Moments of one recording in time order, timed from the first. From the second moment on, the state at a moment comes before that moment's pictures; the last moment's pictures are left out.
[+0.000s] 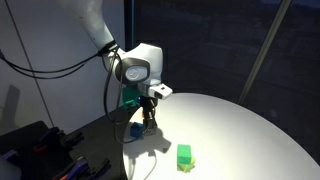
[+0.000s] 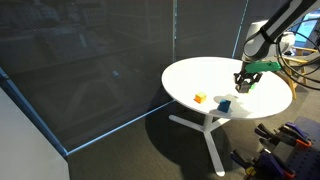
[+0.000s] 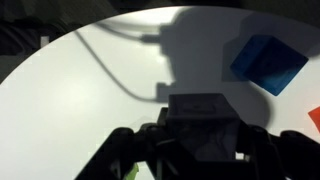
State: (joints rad) arm -0.13 0.27 -0.26 -2.39 -0.04 2.60 0.35
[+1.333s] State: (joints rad) arm -0.18 0.50 -0.26 -2.29 0.06 2.69 0.30
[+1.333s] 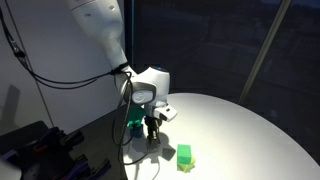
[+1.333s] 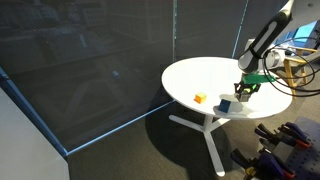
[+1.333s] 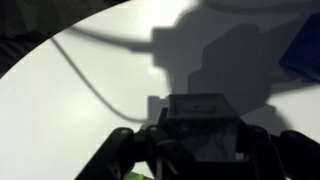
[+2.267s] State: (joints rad) arm -0.18 0.55 -0.25 -2.25 0.06 2.69 0.30
